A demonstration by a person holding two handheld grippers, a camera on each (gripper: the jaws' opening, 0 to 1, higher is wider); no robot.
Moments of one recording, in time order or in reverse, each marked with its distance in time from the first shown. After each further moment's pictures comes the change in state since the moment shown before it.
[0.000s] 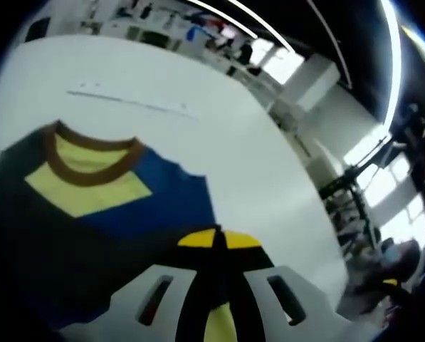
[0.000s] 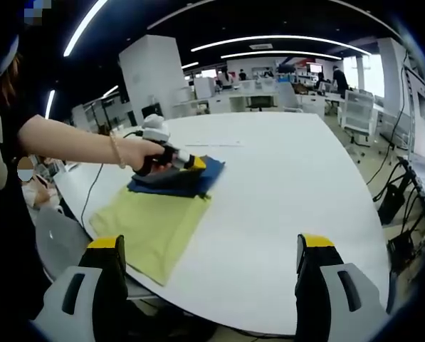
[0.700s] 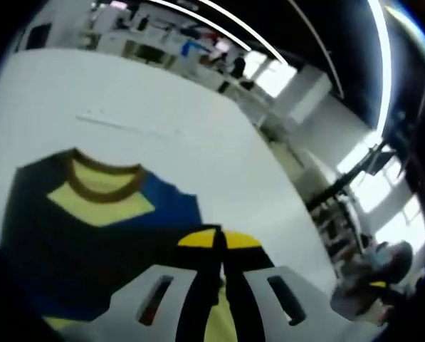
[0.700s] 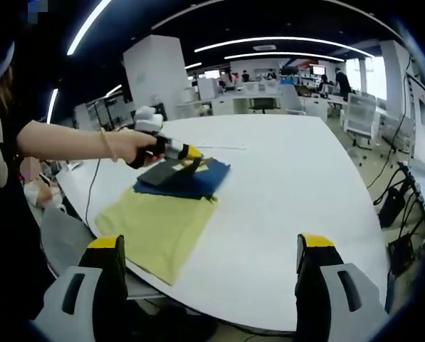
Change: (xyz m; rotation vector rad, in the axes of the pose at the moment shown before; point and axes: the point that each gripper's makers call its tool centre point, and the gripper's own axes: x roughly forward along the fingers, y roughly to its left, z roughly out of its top) left arm -0.044 -0.014 0.019 0.017 -0.065 -0.033; right arm -0.011 0.015 0.005 -0.012 -0.001 0.010
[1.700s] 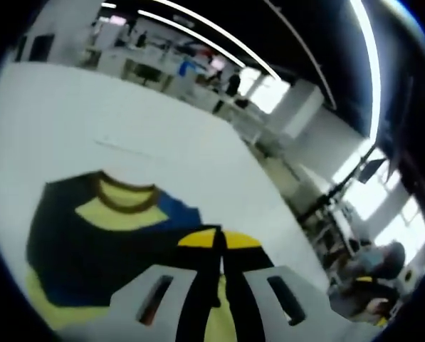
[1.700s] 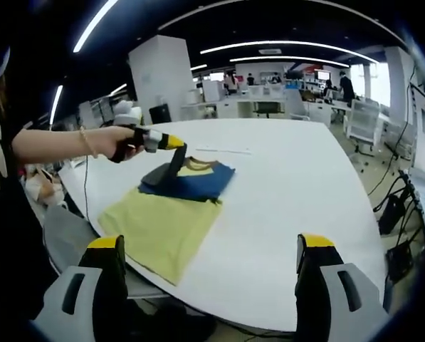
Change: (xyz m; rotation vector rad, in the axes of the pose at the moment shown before) left arm -0.073 -0.001 0.034 0.013 -0.131 -0.028; right arm -0.011 0.010 0.006 -0.029 -0.015 0.008
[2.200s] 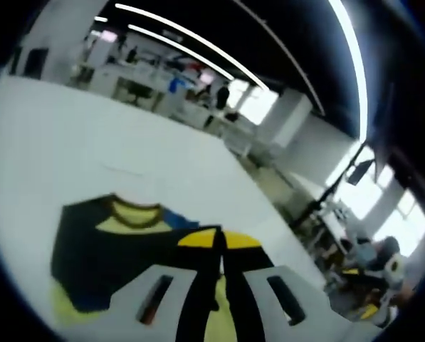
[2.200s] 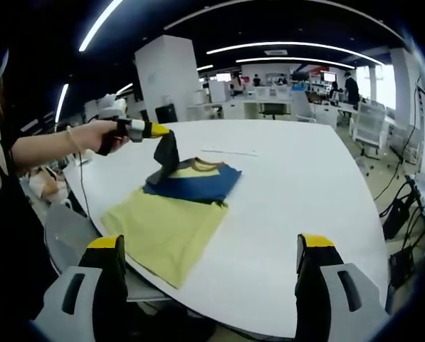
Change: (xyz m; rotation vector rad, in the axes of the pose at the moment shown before) left arm -0.040 -0.005 0.013 0.054 -0.059 -0.031; right arm 0.010 0.005 0.006 -0.021 -0.005 0.037
